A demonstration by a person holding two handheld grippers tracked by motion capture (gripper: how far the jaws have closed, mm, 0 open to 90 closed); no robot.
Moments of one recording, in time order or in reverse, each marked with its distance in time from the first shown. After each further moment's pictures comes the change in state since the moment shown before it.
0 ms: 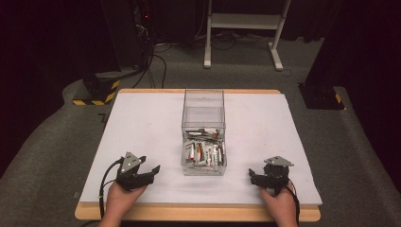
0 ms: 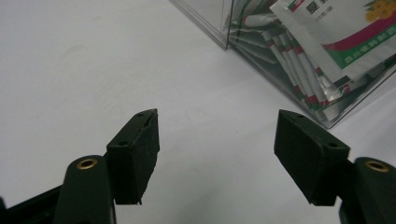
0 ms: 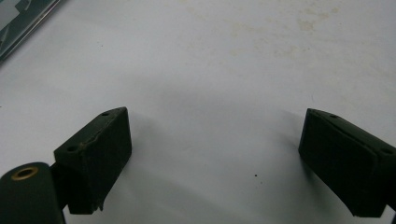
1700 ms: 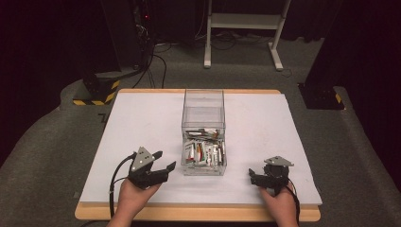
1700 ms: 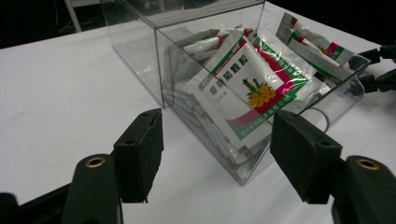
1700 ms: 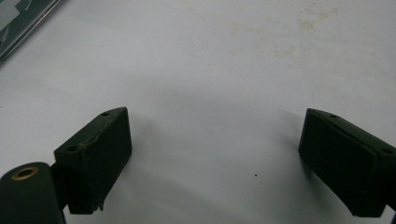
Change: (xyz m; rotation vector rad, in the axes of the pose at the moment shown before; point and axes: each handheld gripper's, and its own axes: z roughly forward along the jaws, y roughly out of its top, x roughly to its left) left arm -0.046 0.049 -0.009 -0.082 -0.097 0.036; right arm 0.000 0.000 0.000 0.000 0.001 0.001
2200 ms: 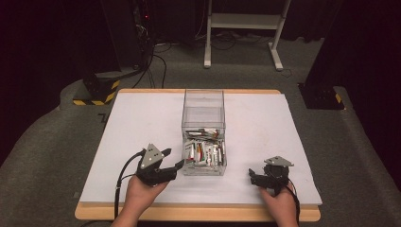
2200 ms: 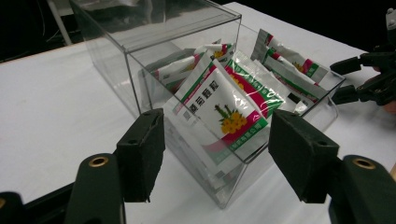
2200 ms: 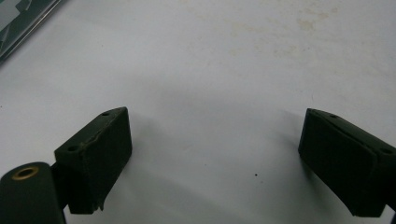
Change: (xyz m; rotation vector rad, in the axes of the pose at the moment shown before) left arm -0.016 0.018 0.011 -0.007 -0.035 0.032; right arm 0.000 0.000 0.000 -0.004 -0.002 -0.003
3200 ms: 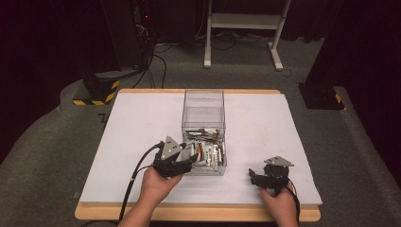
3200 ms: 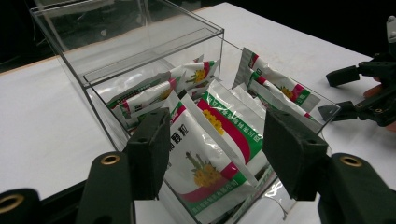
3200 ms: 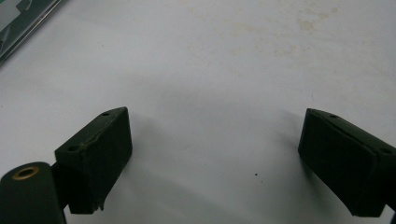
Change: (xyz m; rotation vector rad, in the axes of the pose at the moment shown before) left arm -0.019 0.025 0.036 0.027 0.004 0.030; right arm 0.000 0.000 0.000 0.000 0.000 0.001
